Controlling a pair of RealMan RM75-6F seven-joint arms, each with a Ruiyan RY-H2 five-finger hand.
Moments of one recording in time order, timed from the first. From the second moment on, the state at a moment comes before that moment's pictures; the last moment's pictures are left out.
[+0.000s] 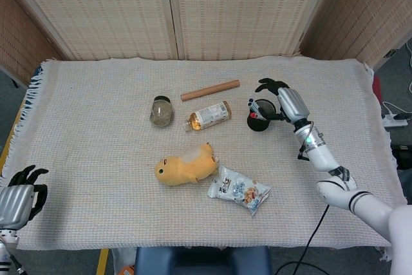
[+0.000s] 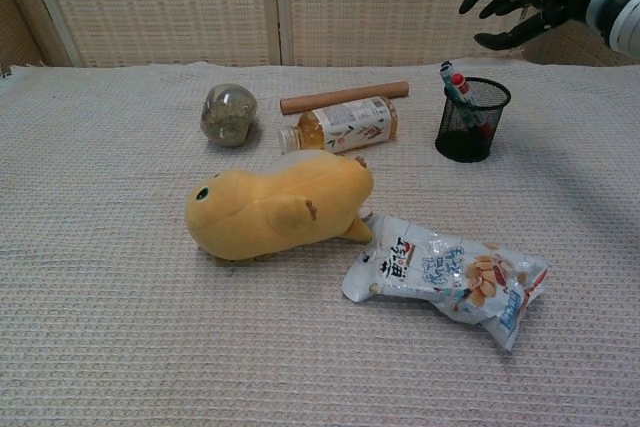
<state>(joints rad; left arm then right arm) -0.12 -1.13 -0.03 -1.60 1.42 1.38 0.07 0.80 -1.50 0.25 -0.96 -1.37 0.90 0.64</state>
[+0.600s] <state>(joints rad) -0.12 -1.13 -0.01 -1.62 1.47 1.39 0.08 0.26 -1.19 0.01 -1.42 -1.49 1.51 0.18</state>
